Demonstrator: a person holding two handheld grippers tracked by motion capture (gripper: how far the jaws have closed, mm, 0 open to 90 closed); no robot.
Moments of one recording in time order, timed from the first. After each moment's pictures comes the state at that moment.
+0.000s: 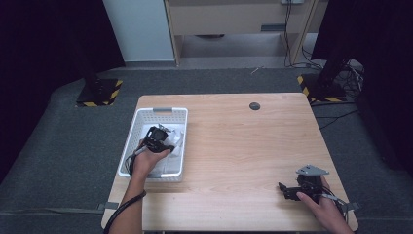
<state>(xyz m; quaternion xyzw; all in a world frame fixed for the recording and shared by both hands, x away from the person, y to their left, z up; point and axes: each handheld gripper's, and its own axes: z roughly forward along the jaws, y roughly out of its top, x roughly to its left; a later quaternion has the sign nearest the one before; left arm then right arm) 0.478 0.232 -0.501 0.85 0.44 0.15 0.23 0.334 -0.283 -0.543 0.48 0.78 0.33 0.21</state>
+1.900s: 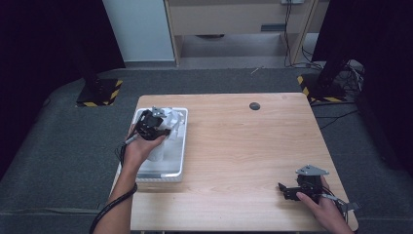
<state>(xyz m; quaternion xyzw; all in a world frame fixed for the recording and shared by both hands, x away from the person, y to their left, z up) 0.463 0.228 -0.410 0.85 0.40 0.22 0.27 0.334 -0.282 -0.543 0.48 0.78 0.33 0.20</state>
